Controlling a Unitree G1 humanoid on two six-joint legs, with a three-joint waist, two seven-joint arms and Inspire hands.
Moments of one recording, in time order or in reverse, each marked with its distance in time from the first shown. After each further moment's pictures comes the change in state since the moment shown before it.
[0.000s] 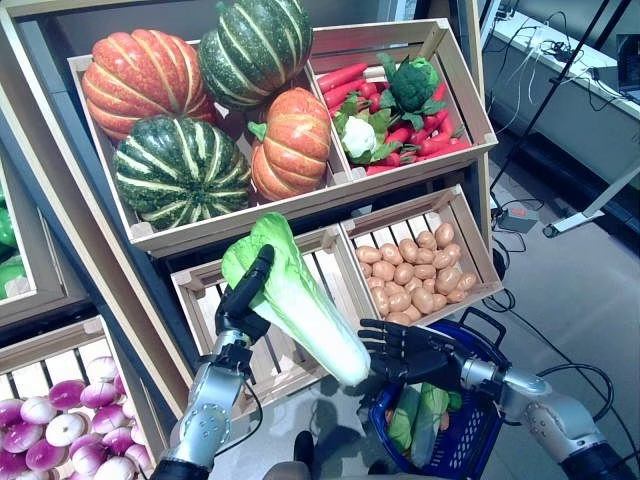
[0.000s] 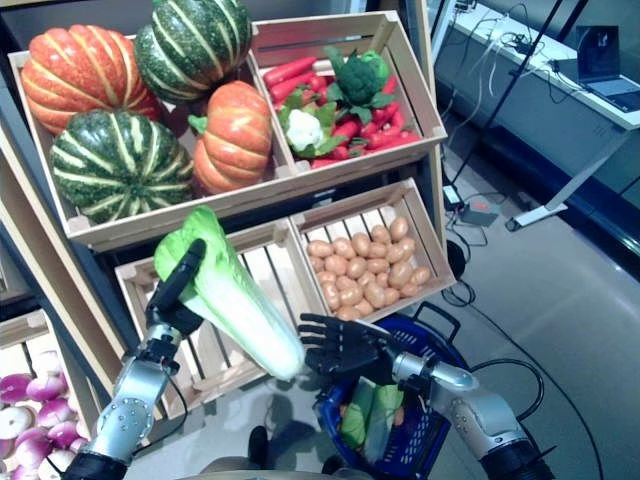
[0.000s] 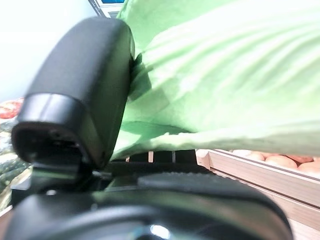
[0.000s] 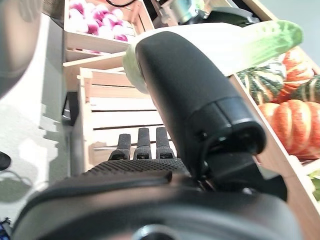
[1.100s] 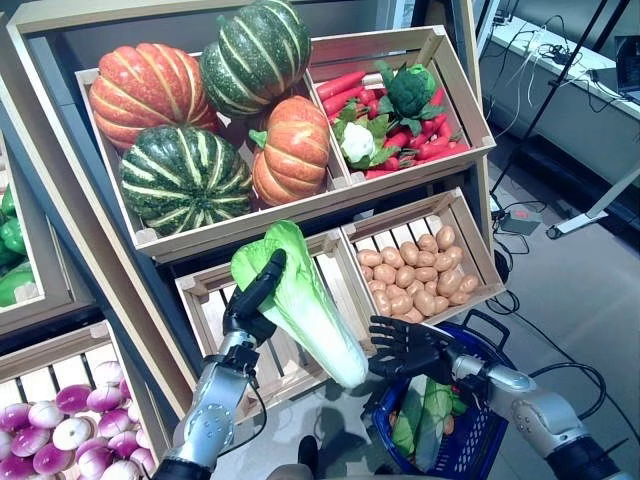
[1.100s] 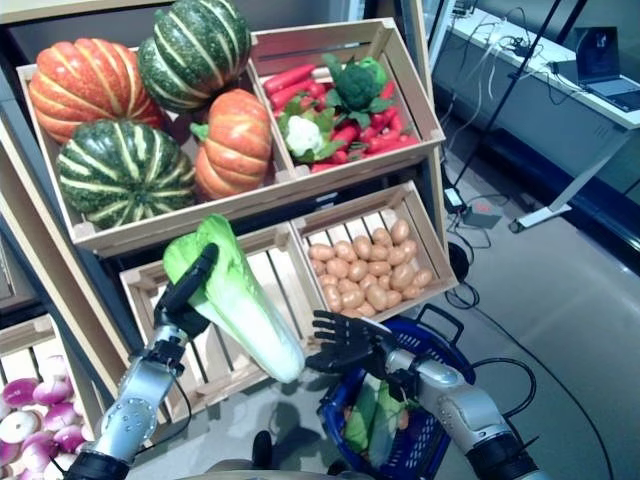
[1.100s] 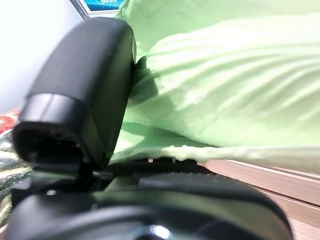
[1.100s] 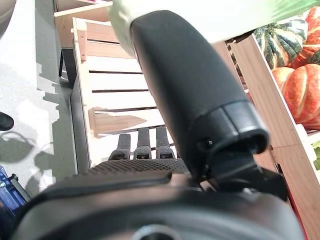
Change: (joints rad) left arm -0.003 -0.002 -0.014 0.001 0.037 0.039 0.004; right arm -0.036 0.042 -0.006 0.031 -0.061 0.007 -0.237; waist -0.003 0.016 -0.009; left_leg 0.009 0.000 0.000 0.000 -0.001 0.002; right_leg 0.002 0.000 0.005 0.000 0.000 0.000
